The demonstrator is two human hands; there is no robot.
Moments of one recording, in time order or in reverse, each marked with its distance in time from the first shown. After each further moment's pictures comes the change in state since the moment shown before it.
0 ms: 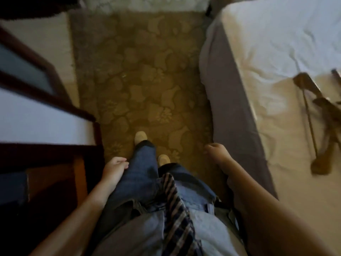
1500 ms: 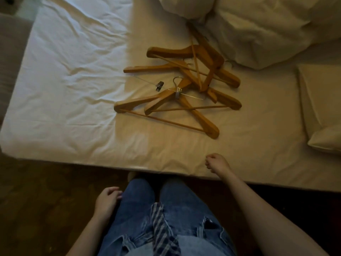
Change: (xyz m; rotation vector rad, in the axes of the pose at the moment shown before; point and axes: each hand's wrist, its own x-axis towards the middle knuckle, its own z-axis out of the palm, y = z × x) left_hand -0.051 0.321 0.427 0.914 -0.416 0.359; right_hand 0.048 0.198 -0.280 1.010 0.561 0.477
